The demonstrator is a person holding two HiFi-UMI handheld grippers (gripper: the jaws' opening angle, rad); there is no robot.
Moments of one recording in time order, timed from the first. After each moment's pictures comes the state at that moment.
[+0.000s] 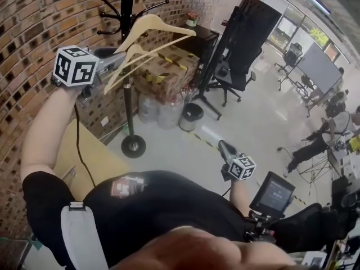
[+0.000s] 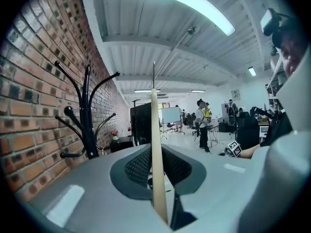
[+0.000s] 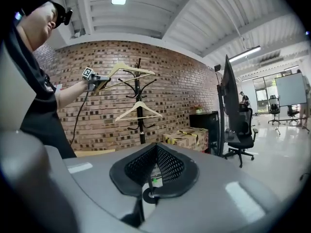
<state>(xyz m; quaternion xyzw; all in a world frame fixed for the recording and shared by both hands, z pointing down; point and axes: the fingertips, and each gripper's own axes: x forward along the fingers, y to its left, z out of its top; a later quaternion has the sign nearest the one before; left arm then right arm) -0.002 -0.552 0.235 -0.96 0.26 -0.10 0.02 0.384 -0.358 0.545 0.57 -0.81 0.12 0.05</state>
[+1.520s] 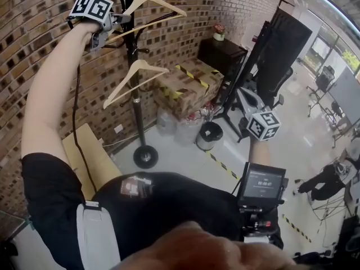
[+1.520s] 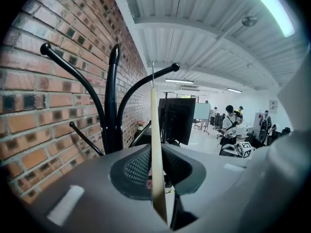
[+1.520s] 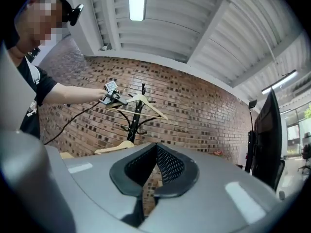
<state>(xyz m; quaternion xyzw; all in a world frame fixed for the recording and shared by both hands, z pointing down) 0.023 -0.751 0.134 -0.90 0.40 -0.15 -0.10 0.417 -0.609 0.297 0.46 -0.88 -0.08 0.00</state>
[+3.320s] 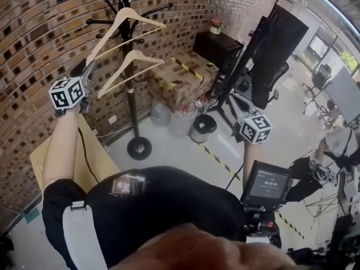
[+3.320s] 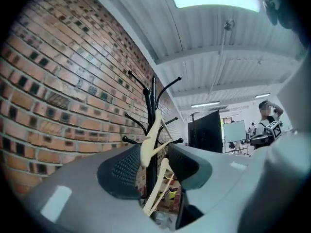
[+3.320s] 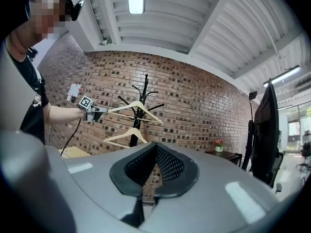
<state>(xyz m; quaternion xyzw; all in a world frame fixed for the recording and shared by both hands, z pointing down) -0.090 -0.639 0.285 -0.81 0.59 0.05 0.01 0.428 -0.582 0.351 0.46 -0.89 -0.05 0.04</state>
